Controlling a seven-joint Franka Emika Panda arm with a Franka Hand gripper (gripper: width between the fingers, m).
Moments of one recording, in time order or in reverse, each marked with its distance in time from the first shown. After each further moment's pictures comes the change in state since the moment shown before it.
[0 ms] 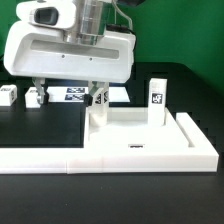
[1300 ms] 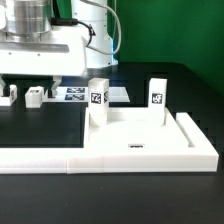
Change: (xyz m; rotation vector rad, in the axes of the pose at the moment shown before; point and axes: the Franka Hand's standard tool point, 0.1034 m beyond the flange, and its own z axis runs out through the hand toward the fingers) arm -0.083 0.043 0.016 0.124 -0.069 0.221
